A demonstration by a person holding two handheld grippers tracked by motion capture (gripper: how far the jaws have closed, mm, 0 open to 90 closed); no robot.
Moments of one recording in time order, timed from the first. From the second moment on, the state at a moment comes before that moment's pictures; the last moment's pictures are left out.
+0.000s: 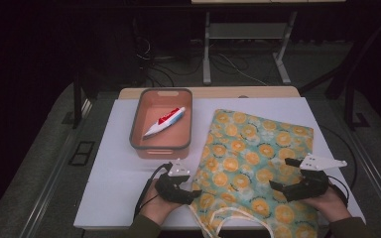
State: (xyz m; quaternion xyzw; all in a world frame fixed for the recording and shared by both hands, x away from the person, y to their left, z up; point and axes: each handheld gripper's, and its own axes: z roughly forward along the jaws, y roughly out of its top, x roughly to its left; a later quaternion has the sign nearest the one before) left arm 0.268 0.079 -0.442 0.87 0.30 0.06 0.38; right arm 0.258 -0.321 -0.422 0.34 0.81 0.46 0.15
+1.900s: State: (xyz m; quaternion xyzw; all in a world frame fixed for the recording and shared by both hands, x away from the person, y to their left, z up) left arm 0.302 0.065 -0.444 0.88 0.30 0.09 0.37; right arm 0.258 -0.319 -0.422 0.34 0.81 0.46 0.15
